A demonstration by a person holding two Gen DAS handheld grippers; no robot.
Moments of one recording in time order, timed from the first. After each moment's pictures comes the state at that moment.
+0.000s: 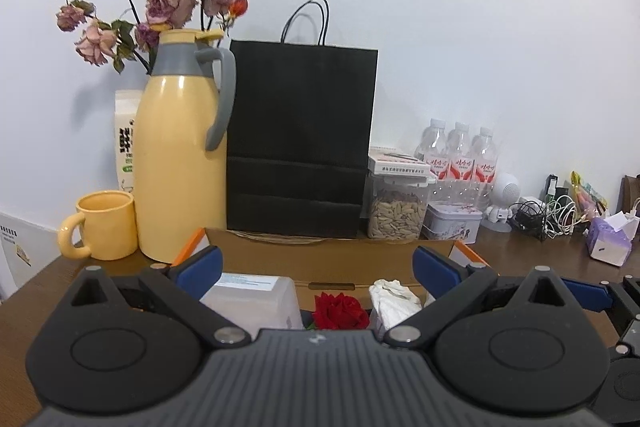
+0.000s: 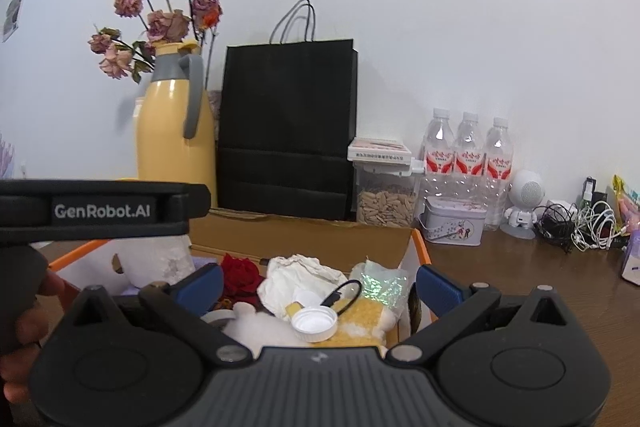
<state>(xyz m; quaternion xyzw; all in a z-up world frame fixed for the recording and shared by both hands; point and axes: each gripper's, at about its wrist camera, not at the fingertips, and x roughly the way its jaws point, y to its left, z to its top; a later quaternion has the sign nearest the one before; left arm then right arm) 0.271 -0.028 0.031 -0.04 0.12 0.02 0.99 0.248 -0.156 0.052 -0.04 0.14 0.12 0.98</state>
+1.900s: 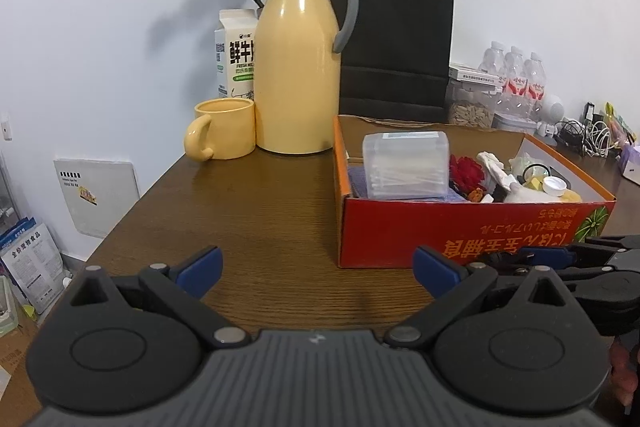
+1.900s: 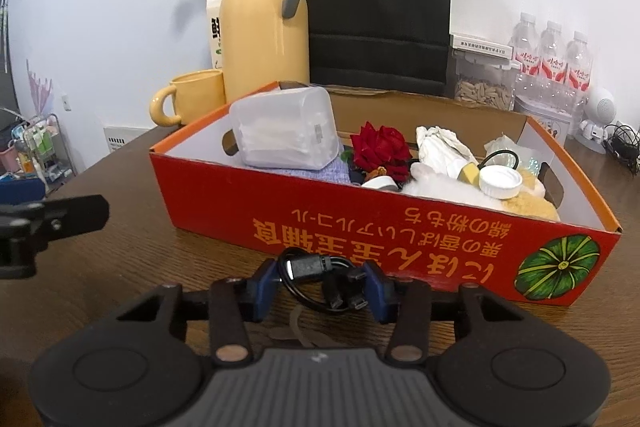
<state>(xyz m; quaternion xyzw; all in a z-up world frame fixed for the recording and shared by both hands) 0.174 0.075 -0.004 -0.02 0.24 0.07 0.97 0.221 -0.072 0.007 -0.04 0.29 0.18 0.94</state>
